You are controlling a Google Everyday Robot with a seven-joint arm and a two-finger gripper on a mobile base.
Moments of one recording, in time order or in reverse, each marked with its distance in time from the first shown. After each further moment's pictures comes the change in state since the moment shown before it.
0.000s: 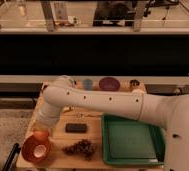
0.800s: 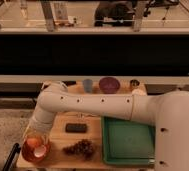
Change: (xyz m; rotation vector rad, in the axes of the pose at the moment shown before) arm -0.024 -0.014 0.031 -0.003 -0.080 0.000
